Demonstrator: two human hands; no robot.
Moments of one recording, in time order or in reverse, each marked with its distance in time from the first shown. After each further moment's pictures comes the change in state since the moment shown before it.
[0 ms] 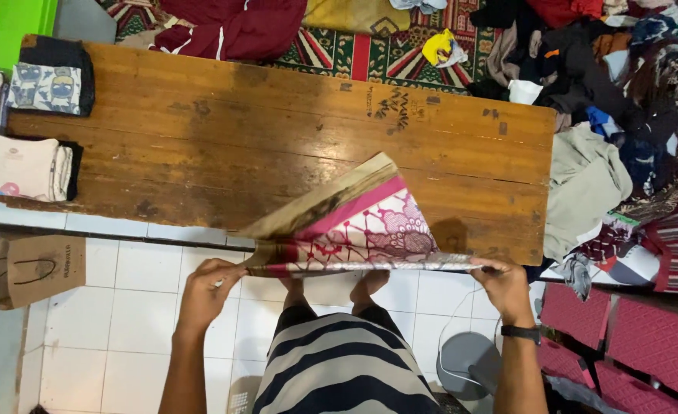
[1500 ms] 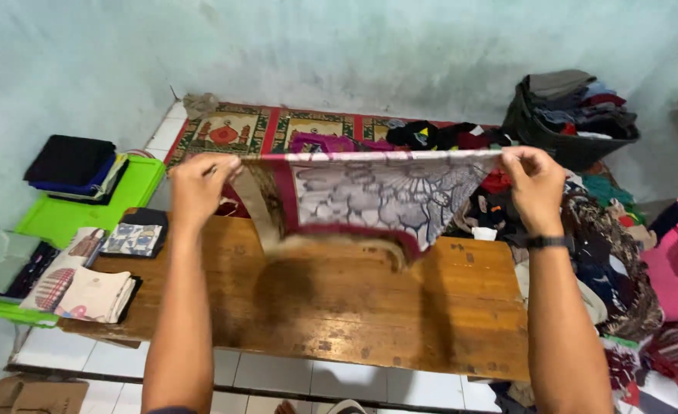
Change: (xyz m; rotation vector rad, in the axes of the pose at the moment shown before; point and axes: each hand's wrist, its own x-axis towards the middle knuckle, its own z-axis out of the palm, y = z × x) left_hand 0.227 0.235 -0.181 -0.221 0.481 0.484; right_hand 0.172 -0.313 -0.139 0.284 0.406 -0.748
